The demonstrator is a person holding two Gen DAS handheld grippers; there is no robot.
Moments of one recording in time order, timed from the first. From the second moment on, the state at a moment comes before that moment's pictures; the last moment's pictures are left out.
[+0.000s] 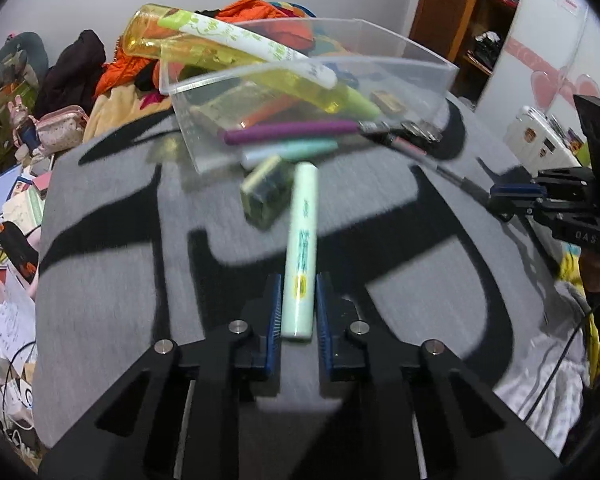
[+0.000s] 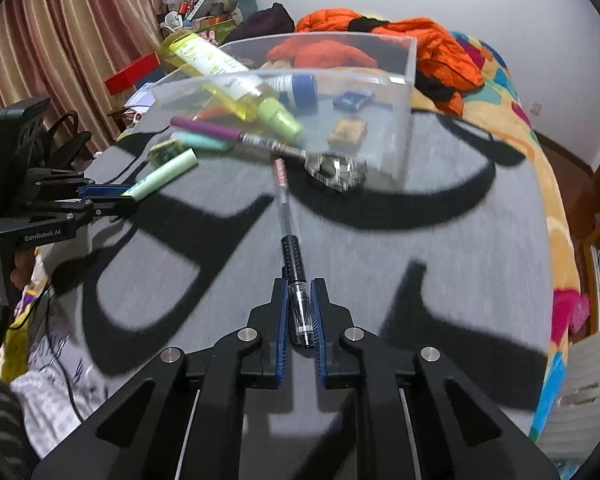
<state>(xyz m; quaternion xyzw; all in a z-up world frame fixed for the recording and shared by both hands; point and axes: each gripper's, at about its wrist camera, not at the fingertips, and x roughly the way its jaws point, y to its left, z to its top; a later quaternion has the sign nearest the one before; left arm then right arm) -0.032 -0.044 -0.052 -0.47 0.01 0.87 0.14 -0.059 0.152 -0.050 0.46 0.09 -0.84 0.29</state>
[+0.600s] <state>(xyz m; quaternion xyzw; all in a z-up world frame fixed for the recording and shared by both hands) -0.075 -0.032 -0.052 -0.47 0.01 0.87 0.11 -0.090 0.122 -0.048 0.45 0.12 -0.85 0.25</state>
